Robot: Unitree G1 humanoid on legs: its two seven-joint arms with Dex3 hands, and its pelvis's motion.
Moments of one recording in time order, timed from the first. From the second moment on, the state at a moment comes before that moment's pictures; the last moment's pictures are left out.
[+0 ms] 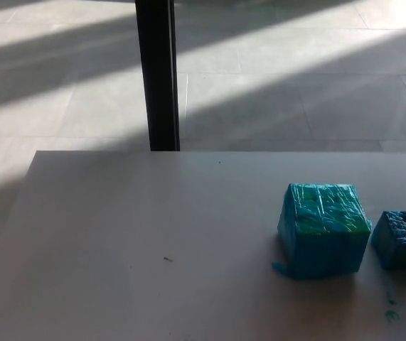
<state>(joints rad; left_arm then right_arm) 0.01 0.81 0.49 1.03 -0.22 0.17 -0.38 -0.69 -0.74 0.22 0.65 -0.09 0.17 0.22</state>
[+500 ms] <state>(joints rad) 0.01 0.81 0.49 1.03 -0.22 0.17 -0.38 -0.72 -0.73 0.32 0.77 -0.22 0.13 0.27</state>
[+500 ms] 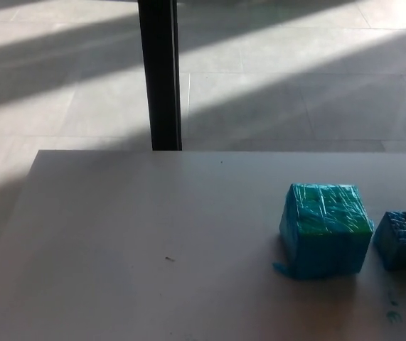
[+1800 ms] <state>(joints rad) 0.01 0.81 0.48 1.03 -0.22 0.17 -0.38 -0.69 -0.65 0.25 0.86 -0.29 0.07 0.26</state>
